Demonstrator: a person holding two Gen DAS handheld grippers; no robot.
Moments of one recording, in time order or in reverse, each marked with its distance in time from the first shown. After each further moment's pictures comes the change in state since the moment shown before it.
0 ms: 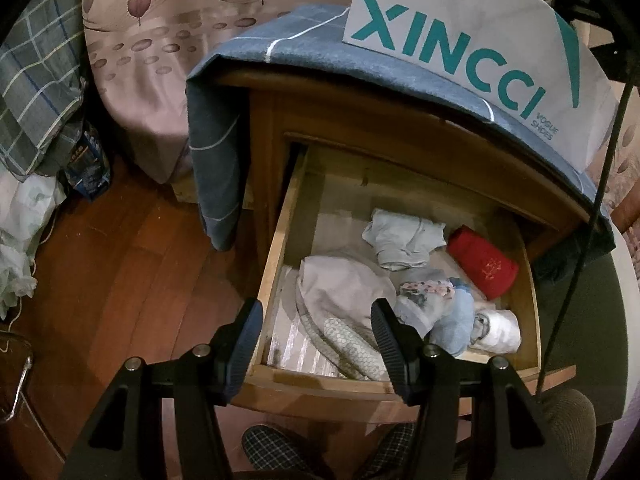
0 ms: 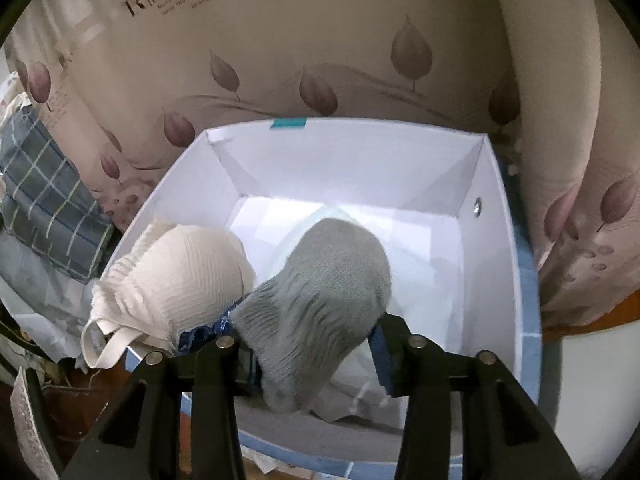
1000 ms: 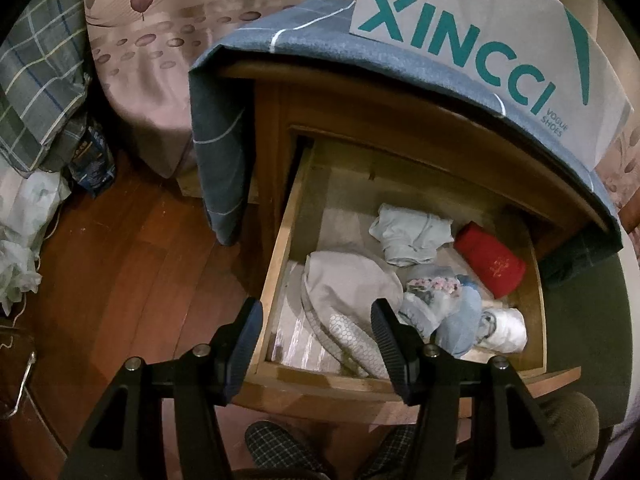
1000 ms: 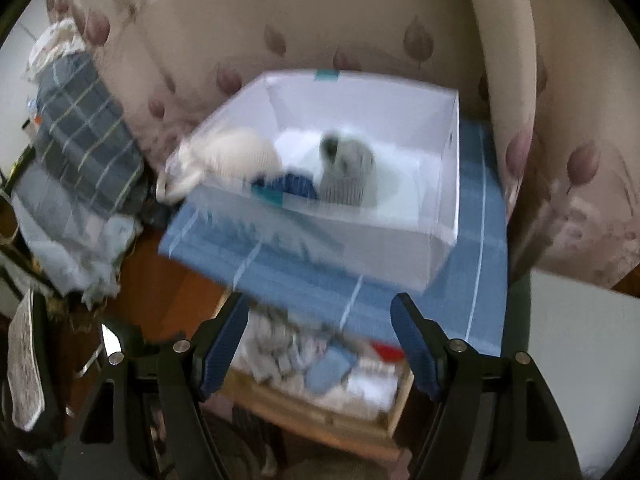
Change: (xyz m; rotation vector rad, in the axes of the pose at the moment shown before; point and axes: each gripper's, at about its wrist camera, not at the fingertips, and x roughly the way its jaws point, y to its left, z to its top) left arm 0.005 0.000 0.000 -0.003 0.022 0.024; right arm -0.096 0.000 -0.107 -0.152 0.109 0.028
